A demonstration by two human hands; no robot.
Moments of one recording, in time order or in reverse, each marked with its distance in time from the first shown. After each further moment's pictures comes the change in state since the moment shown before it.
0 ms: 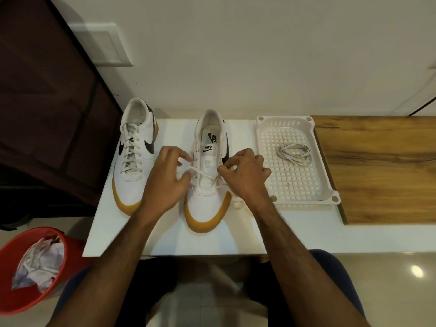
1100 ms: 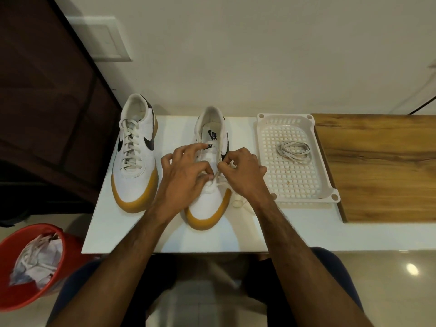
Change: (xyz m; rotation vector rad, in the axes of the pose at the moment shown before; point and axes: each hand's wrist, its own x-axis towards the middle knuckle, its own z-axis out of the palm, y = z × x) left_hand 0.000 0.012 0.024 0.381 -0.068 0.262; right_hand 0.005 0.002 0.002 0.028 -0.062 -0.037
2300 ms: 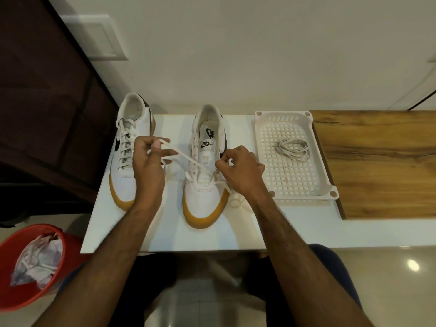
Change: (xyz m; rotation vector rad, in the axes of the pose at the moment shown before) left_hand 0.006 -0.013 -0.019 -1.018 0.541 -0.600; right_hand 0.001 0.005 0.001 0.010 0.009 -0.012
